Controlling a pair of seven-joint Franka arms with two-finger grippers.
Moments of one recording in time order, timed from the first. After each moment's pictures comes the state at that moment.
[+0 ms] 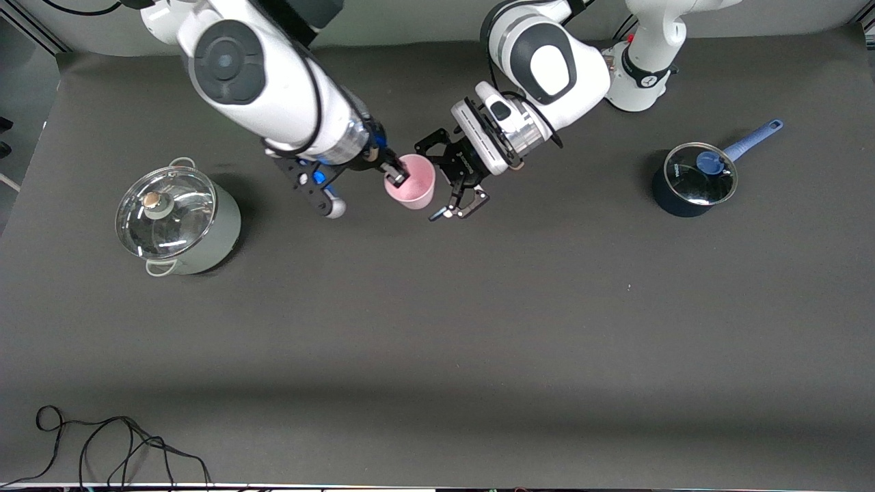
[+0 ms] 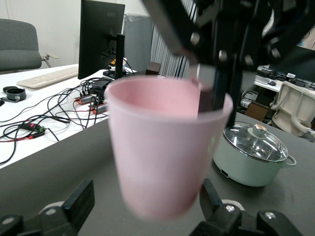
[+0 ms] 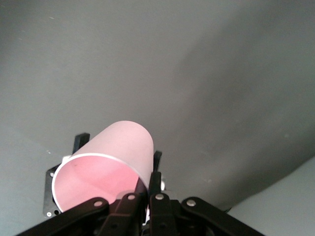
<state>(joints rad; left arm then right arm) 0.09 0.33 -1.03 -1.83 -2.26 3.09 2.36 0.50 0.45 0.10 -1.04 0.33 1.45 1.49</state>
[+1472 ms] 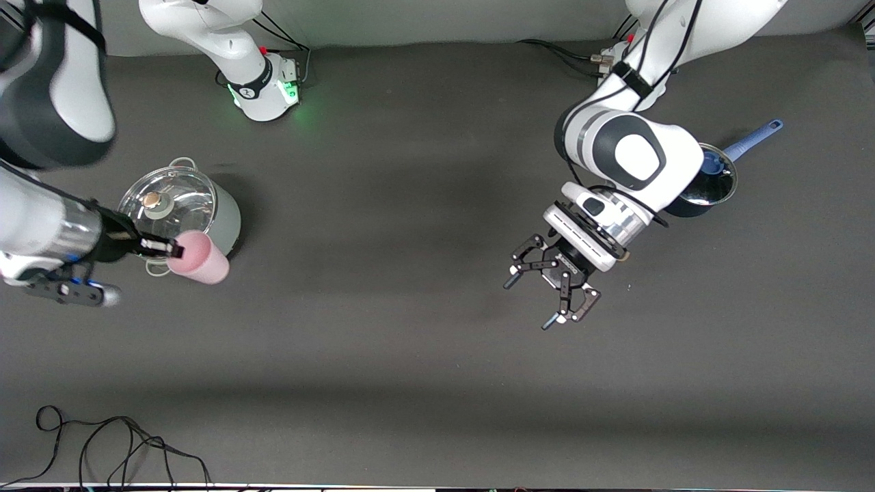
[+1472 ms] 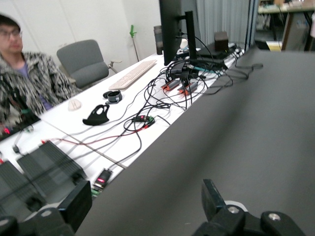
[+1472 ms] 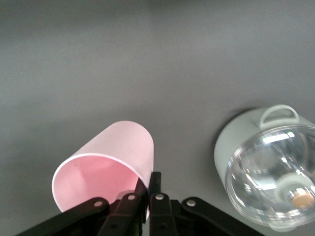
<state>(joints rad) 0.17 0.42 -0.79 -1.77 -1.76 3.06 2.36 0.23 0.29 -0.18 -1.50 0.16 1.64 0.25</state>
